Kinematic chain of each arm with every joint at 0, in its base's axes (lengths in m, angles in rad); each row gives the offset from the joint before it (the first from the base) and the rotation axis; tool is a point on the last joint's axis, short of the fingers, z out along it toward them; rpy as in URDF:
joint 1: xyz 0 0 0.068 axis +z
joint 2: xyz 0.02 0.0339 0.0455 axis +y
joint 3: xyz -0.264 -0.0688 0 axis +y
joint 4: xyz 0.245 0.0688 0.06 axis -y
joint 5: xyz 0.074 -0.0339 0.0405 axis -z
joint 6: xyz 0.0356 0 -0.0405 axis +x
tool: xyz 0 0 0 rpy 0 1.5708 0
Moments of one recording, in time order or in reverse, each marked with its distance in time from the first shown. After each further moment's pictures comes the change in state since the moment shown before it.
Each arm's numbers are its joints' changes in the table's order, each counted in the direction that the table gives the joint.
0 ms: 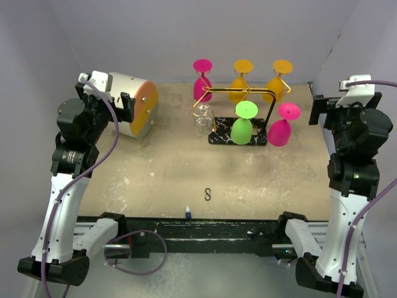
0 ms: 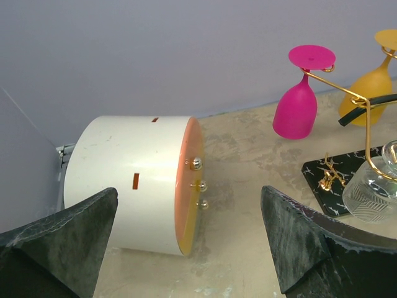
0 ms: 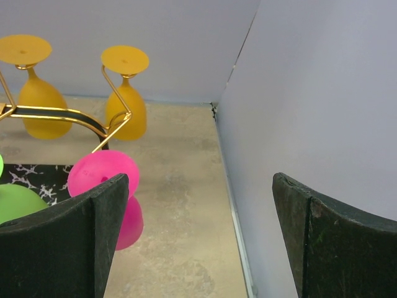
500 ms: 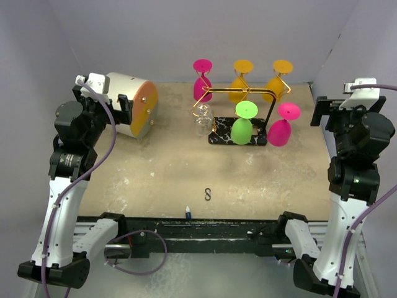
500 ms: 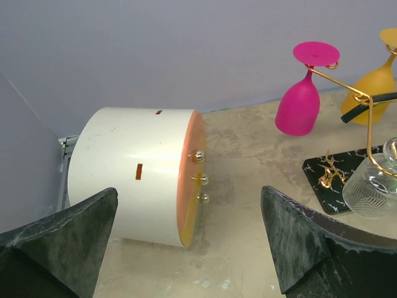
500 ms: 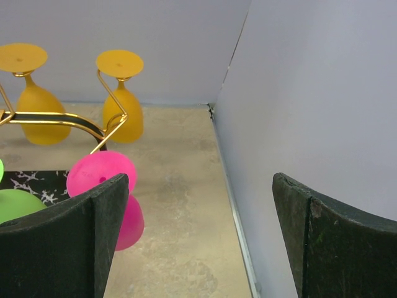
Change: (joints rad) left arm 0.011 -0.021 0.000 -0.036 -0.011 -0.015; right arm -0.024 -0.018 0.006 -0.001 0.010 0.029
